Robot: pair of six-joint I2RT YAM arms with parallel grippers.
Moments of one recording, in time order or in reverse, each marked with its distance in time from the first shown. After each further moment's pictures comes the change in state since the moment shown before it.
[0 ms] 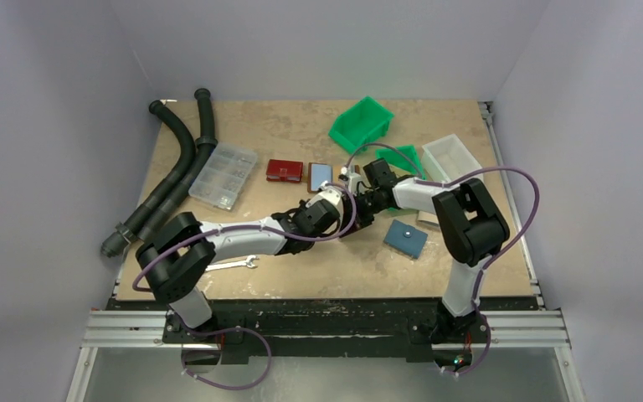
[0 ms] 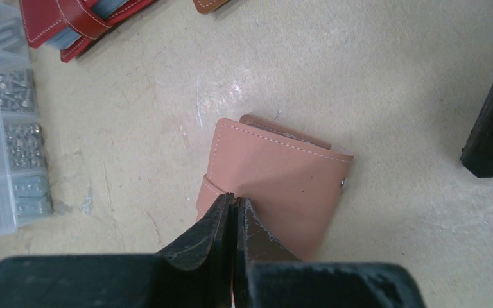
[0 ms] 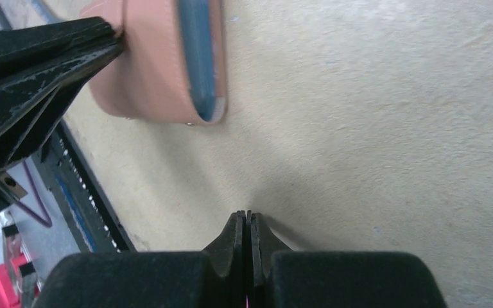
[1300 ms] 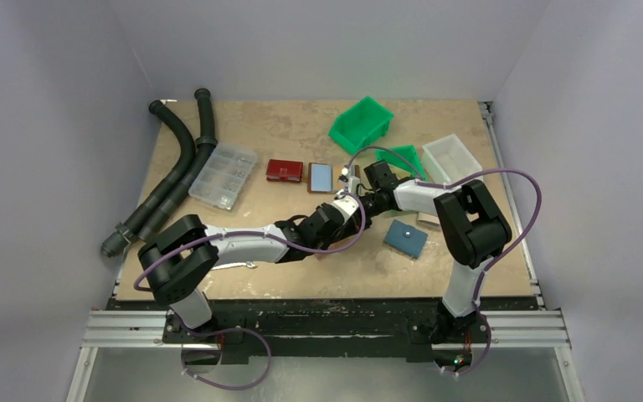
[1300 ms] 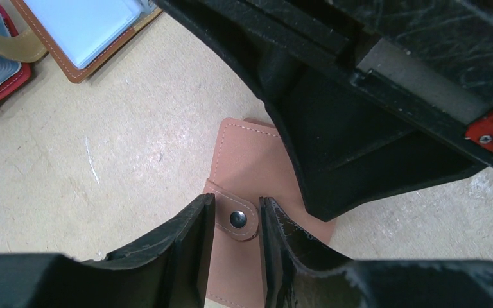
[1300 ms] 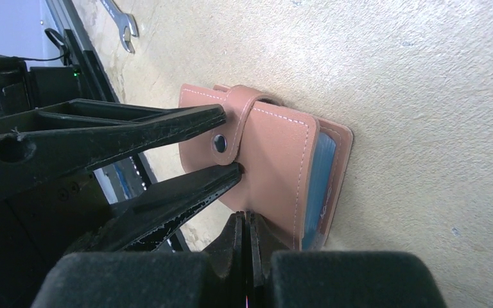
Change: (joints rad) left arm -0.046 -0.011 -0.047 0.210 0.239 0.078; right arm 0.000 -0.022 -0.028 0.001 -0.129 0.042
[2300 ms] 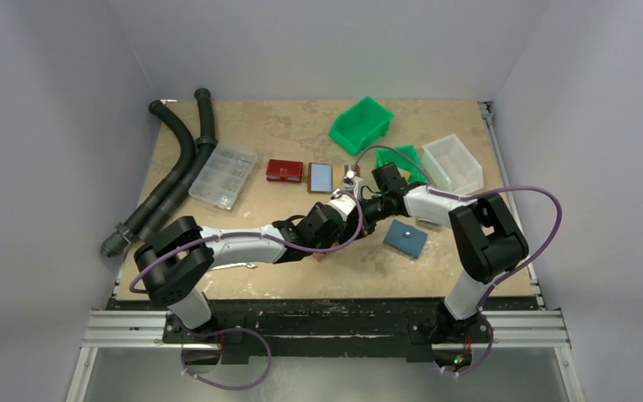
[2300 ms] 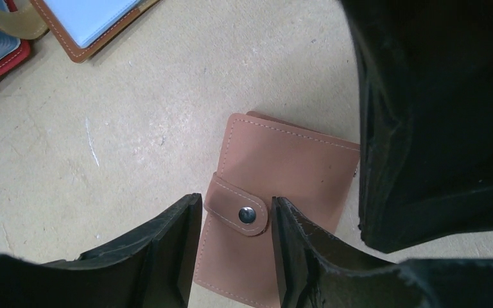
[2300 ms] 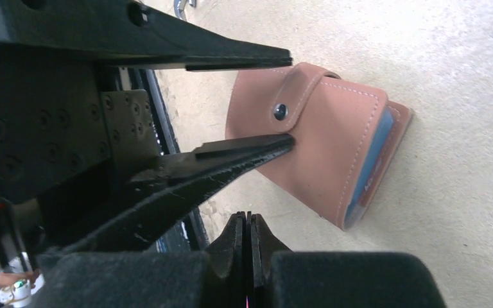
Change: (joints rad) left arm -0.007 -0.029 -0.003 -0.050 -0.007 -0.055; right arm -0.014 -0.141 -0.095 -0.004 -0.118 -0.133
